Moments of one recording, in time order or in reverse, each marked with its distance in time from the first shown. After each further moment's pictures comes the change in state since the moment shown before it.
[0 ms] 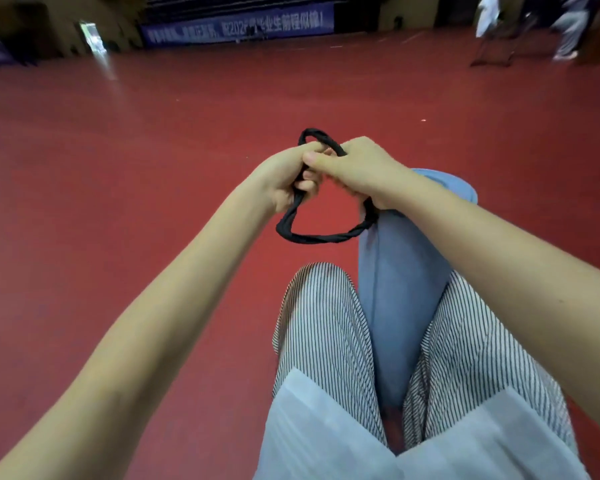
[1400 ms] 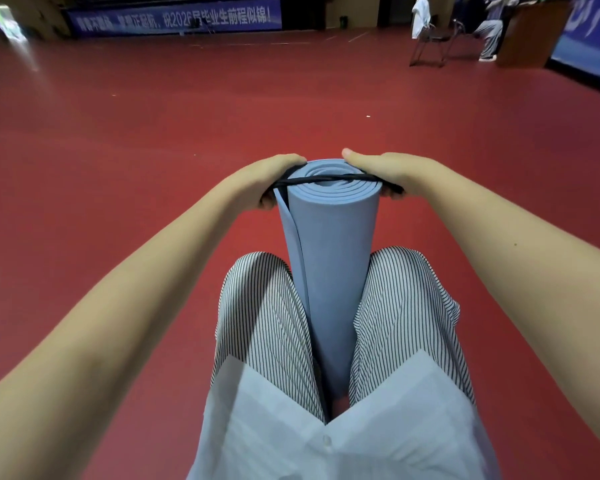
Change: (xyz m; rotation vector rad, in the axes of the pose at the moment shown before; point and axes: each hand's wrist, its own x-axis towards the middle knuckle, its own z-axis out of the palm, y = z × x) left_hand 0.031 -0.031 0.057 0.755 0.109 -0.073; right_hand -0.033 0.075 -0.114 -0.357 -0.054 0.452
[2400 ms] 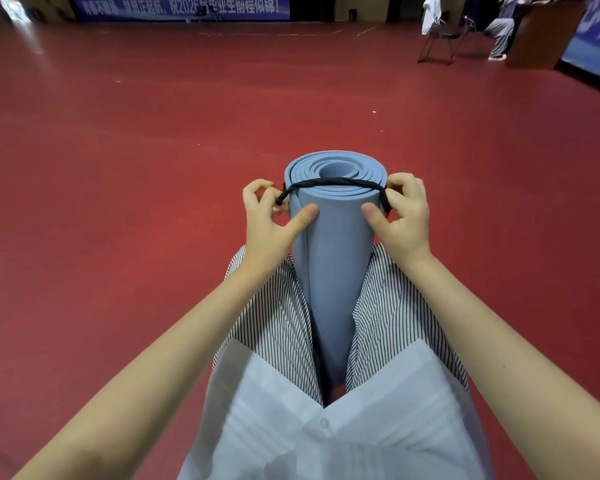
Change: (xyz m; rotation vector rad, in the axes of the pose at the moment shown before) left_hand -0.038 -0.096 0.062 -0.223 0.552 0.705; right_hand -0.011 0.069 0.092 0.231 0.963 -0.906
